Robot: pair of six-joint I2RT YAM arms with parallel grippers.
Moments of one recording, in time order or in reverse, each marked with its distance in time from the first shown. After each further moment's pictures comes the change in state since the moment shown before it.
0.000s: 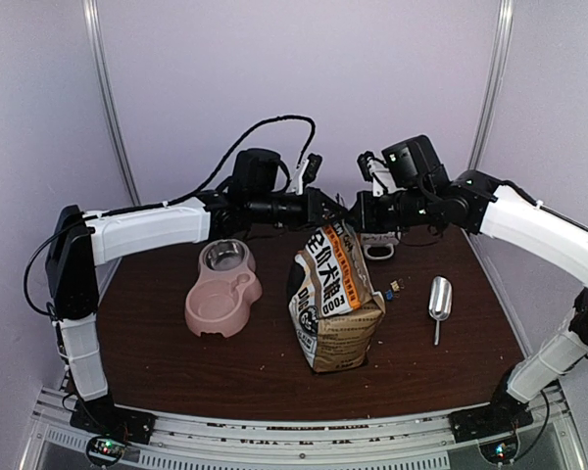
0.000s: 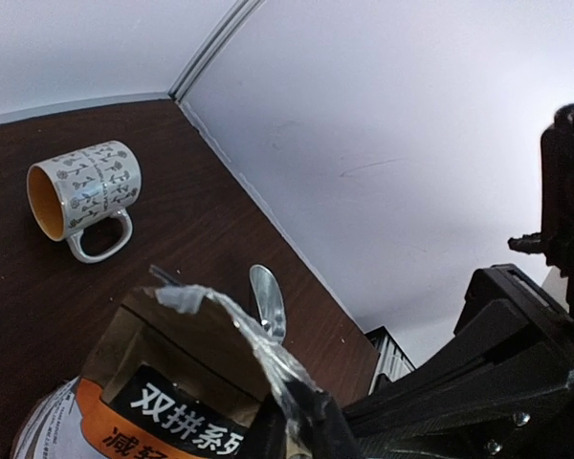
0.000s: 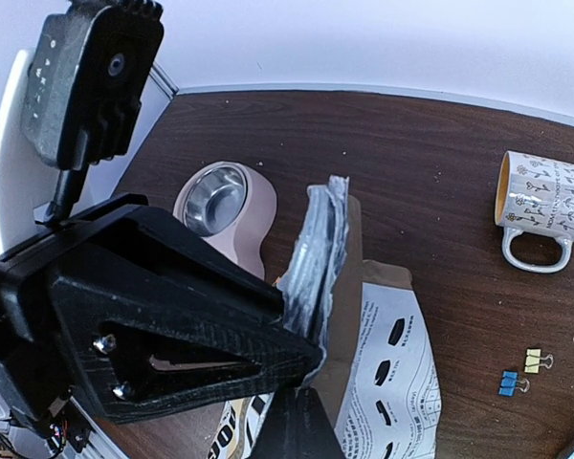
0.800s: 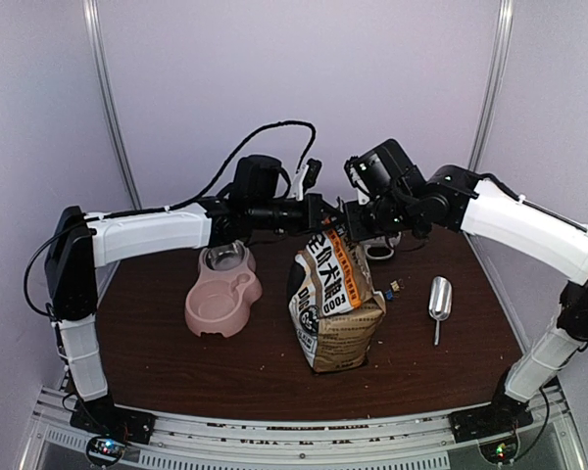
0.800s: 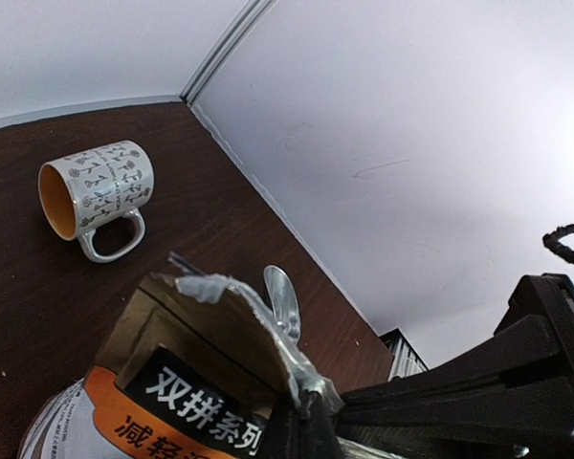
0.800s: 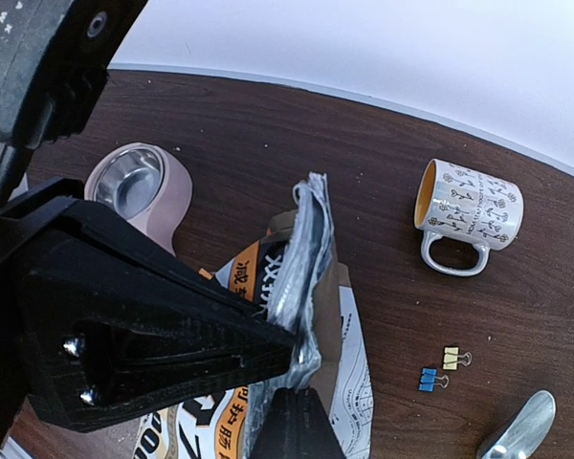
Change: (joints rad) left arm -0.007 -0.006 -0.045 0.042 -0.047 0.020; right arm 0.088 0.097 0.122 -0.166 0.300 -0.083
